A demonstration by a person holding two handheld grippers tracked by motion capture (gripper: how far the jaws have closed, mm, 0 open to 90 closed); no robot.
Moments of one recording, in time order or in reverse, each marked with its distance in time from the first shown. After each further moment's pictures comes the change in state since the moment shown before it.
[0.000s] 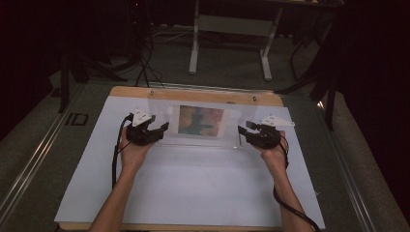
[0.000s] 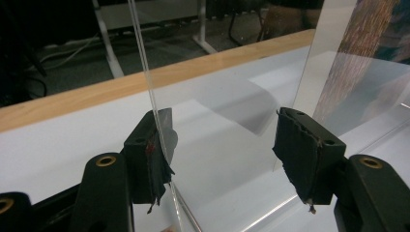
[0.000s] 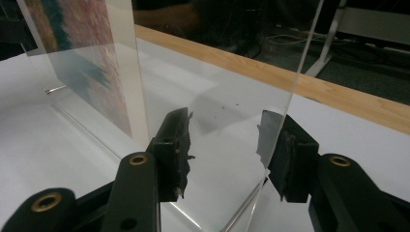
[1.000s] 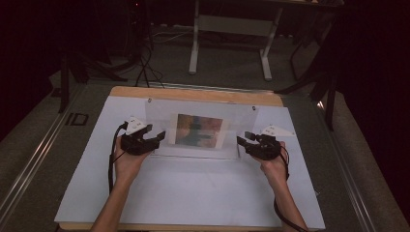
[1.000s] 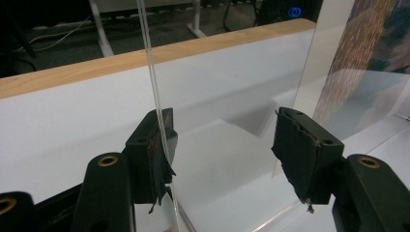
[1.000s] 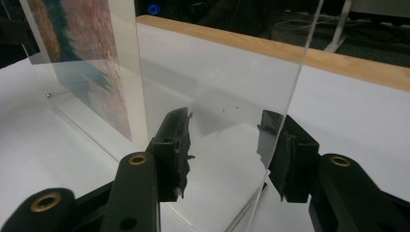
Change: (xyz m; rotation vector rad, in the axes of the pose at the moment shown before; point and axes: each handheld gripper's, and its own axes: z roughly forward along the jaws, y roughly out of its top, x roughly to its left) left arm -0.010 -0.010 -0.027 0.034 -0.027 -0.031; right arm 0.023 -0.016 -0.018 0.031 0.024 0.064
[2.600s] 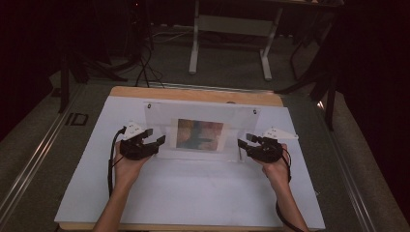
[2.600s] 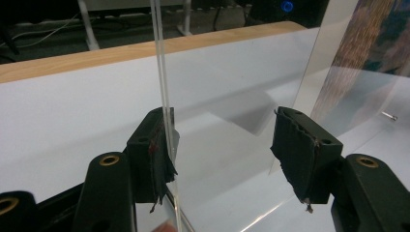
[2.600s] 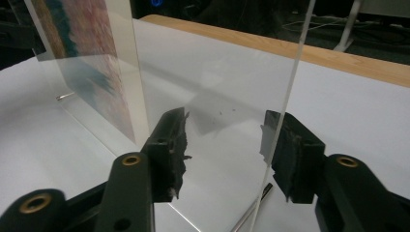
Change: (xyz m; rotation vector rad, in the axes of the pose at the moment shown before) left arm 0.000 -0.014 -0.004 -0.015 -0.044 -0.018; right arm -0.002 -0.006 -0.006 -0.009 0.029 -0.013
